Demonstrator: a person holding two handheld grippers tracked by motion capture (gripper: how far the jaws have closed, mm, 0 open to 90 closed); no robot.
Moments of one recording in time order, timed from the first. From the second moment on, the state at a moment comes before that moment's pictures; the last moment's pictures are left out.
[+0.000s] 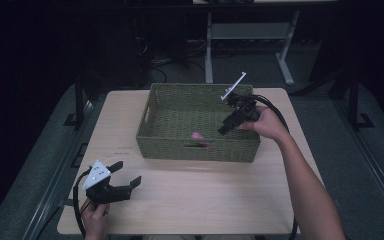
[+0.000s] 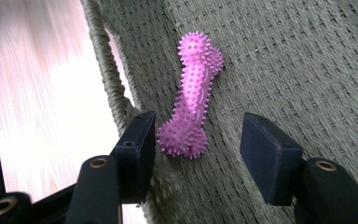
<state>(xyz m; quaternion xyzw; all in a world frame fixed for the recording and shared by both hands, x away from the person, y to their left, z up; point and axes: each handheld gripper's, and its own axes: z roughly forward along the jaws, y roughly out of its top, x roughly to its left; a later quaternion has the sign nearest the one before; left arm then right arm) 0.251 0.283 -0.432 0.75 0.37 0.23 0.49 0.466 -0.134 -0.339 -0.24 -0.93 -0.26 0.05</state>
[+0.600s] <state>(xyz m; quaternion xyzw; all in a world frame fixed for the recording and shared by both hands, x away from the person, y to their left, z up) 0.251 0.283 -0.432 0.75 0.38 0.23 0.49 0.446 -0.140 -0.319 -0.23 -0.93 -0.28 0.04</state>
